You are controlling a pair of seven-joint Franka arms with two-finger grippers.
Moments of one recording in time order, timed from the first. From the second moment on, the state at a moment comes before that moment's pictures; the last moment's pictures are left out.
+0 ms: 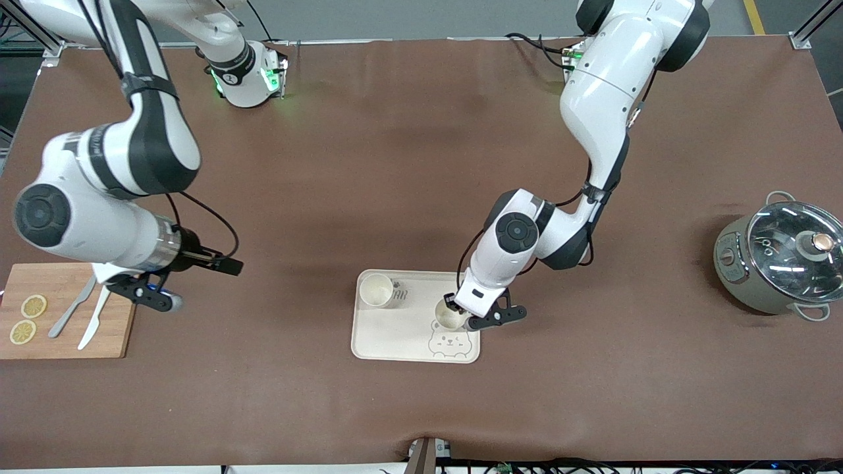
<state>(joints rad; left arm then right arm) -0.49 0.88 -0.11 -1.33 0.02 2.46 -0.81 0.24 0.40 -0.05 -1.51 0.14 1.80 0.52</state>
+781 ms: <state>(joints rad) -0.41 0.71 -0.09 -1.32 0.02 2.16 -0.81 0.43 0.54 -0.05 -1.51 0.16 2.08 0.88</state>
